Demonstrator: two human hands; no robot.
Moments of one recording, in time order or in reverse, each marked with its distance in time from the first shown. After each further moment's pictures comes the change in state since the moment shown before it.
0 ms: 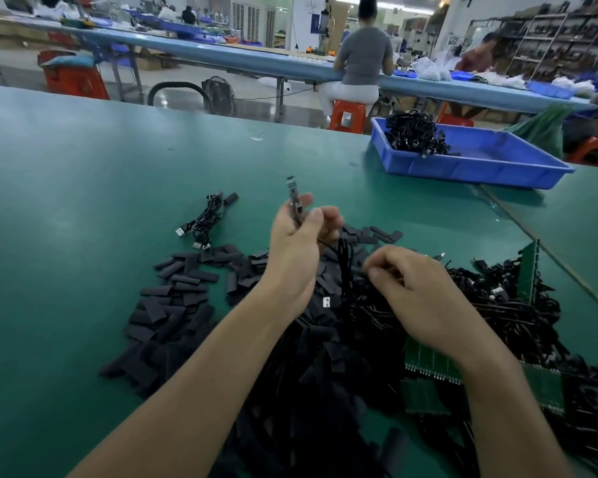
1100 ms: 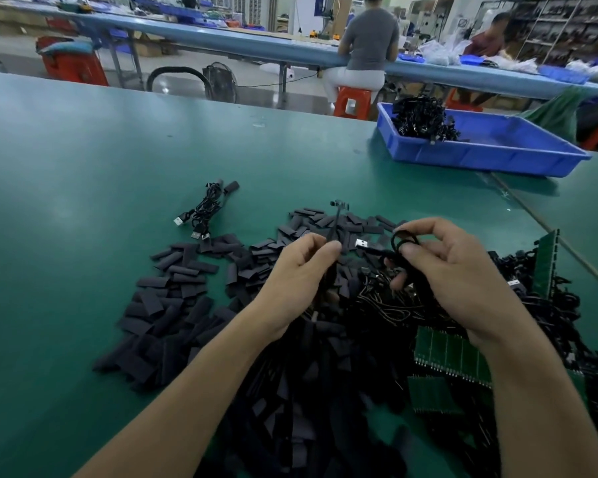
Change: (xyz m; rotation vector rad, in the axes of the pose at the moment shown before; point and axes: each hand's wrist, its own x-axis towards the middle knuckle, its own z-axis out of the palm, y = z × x) left_hand -0.003 -0.038 -0.046 0.402 -0.282 -0.077; right_hand 0.006 0.012 -0.009 0.463 0.087 0.225
